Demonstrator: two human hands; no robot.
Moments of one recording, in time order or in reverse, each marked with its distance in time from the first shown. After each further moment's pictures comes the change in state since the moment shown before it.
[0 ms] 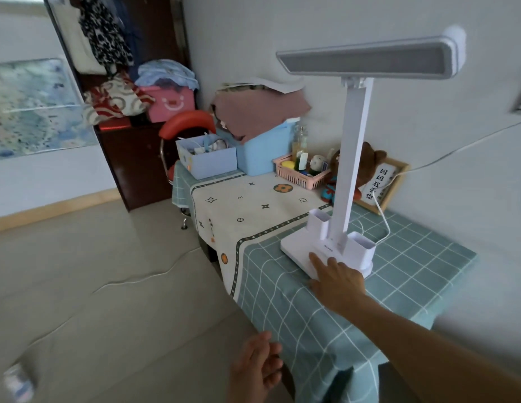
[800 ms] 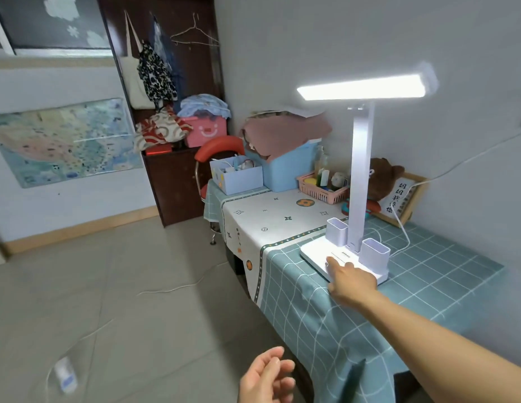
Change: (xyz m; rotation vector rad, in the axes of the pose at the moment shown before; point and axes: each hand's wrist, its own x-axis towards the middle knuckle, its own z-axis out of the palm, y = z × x) left_hand -0.049 -0.013 -0.018 -0.005 0.008 0.076; right_hand -0.007 -0.006 -0.012 0.130 -0.020 0.060
